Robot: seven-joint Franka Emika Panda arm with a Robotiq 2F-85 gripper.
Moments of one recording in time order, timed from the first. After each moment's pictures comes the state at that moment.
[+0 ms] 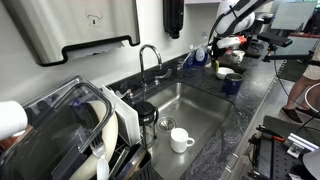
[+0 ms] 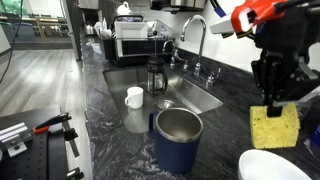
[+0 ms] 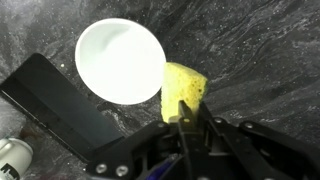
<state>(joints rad) -0.23 0.26 -0.32 -2.03 -0.11 2.49 0.25</state>
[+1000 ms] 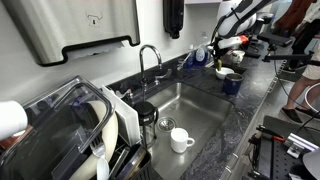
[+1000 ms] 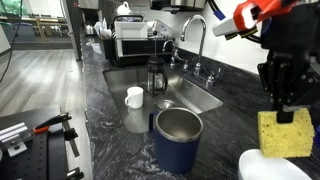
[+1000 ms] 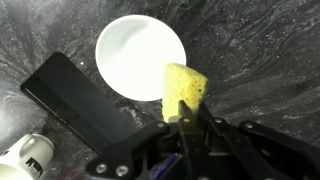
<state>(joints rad) -0.23 0.26 -0.35 -2.03 -0.19 2.49 0.32</state>
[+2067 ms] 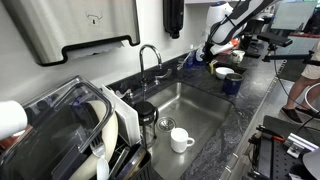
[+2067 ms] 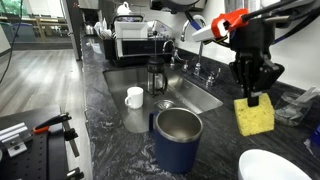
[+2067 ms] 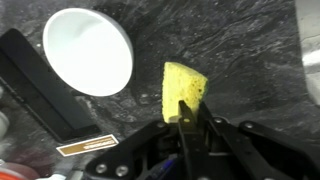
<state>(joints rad) -0.16 0.27 -0.29 -2.06 -0.30 2.53 0.34</state>
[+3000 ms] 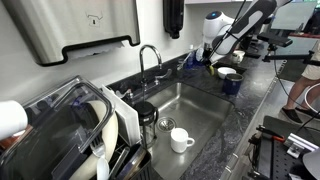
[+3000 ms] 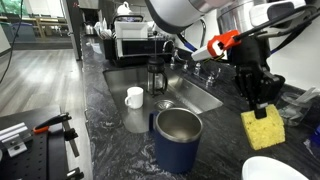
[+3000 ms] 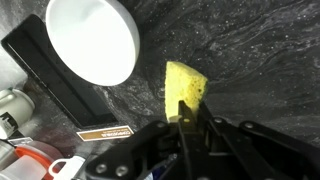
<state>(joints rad) -0.09 0.34 -0.37 -2.07 -0.55 2.62 0.57</state>
